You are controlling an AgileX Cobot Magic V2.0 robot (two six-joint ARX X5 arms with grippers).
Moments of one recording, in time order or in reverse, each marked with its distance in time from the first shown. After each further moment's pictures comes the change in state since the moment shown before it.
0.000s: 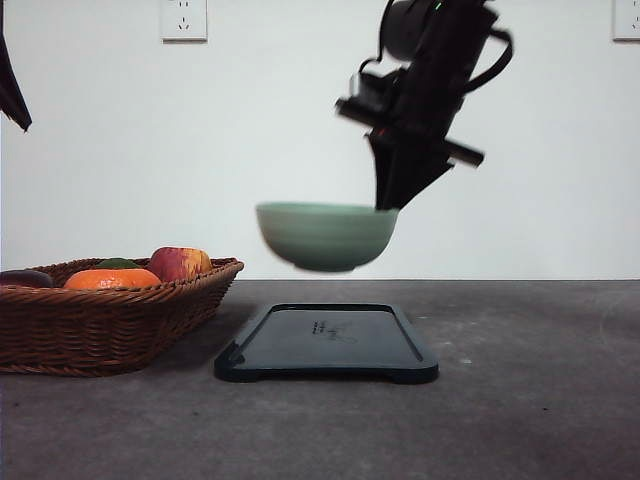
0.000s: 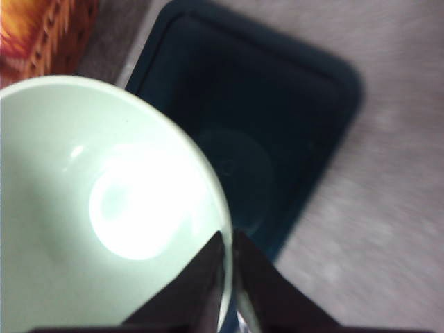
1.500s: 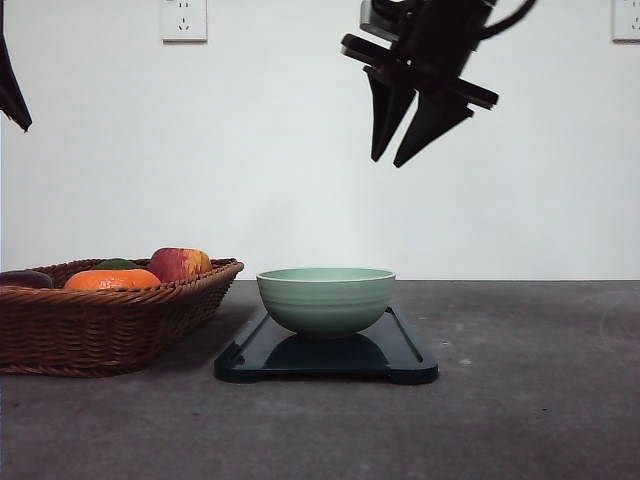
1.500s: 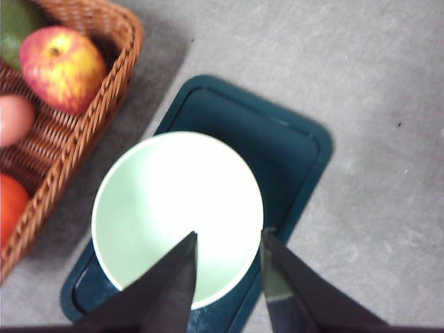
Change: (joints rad) left_arx 0.000 0.000 0.000 -0.001 0.000 0.000; right_arx 0.029 -0.305 -0.285 0.250 0.075 0.014
